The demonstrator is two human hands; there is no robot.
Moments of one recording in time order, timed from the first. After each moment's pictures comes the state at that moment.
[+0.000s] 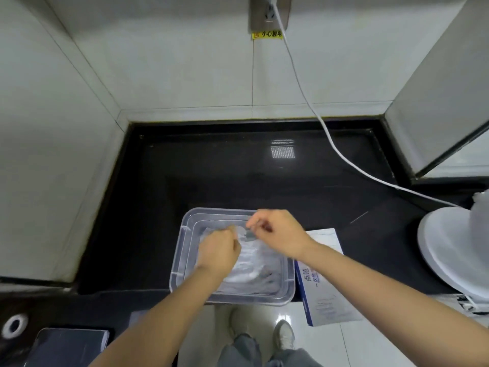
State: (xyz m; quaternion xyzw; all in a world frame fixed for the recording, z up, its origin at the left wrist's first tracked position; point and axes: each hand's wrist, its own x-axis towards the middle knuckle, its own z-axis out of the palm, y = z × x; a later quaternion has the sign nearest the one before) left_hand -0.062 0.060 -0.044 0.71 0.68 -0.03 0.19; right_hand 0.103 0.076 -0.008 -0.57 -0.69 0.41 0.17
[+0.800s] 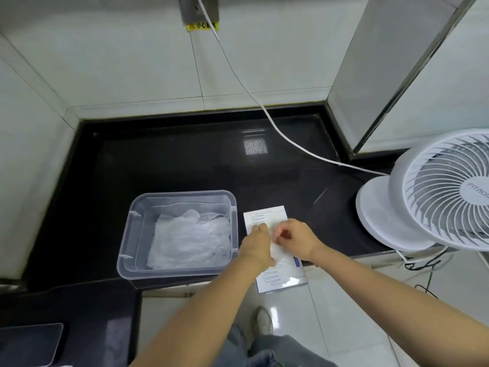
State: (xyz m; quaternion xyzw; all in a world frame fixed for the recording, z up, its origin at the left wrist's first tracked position) left_hand 0.107 -0.001 -0.040 0.72 0.58 -0.12 0.36; right_hand 0.243 -0.006 -0.054 -0.68 -0.61 0.40 0.10
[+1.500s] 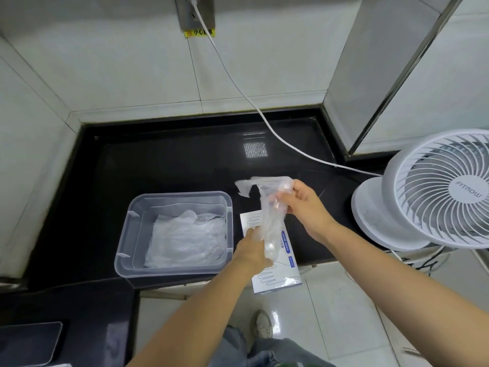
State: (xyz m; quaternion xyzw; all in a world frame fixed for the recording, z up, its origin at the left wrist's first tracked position) left_hand 0.102 -0.009 -0.054 0.69 0.59 -0.05 0.42; right_hand 0.257 0.019 -0.002 -0.57 -0.41 0.56 0.44
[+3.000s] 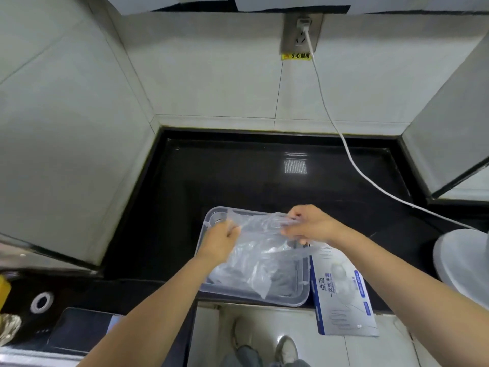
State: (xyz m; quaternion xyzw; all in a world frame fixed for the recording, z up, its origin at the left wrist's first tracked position) left_hand -0.107 0.062 -0.027 0.58 0.69 0.14 0.41; right_hand 0.126 0.096 0.018 -0.60 -0.58 0.54 0.08
